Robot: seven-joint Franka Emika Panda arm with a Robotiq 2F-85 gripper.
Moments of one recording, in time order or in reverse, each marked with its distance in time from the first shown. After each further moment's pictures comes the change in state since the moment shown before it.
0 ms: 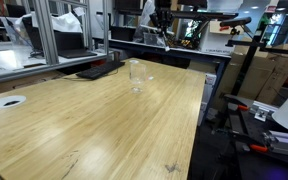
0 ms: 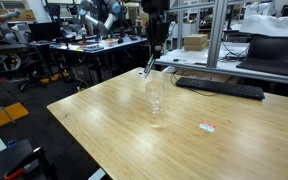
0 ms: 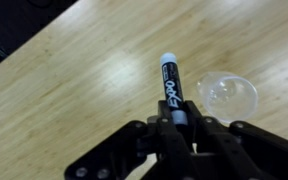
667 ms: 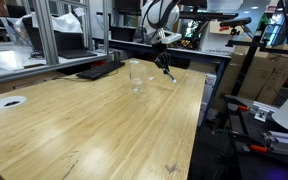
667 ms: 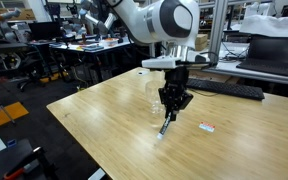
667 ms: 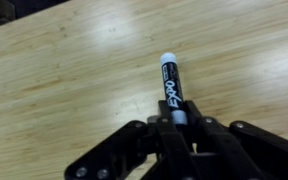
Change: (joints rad) arm -0.077 0.447 0.000 0.133 -0.090 0.069 -0.312
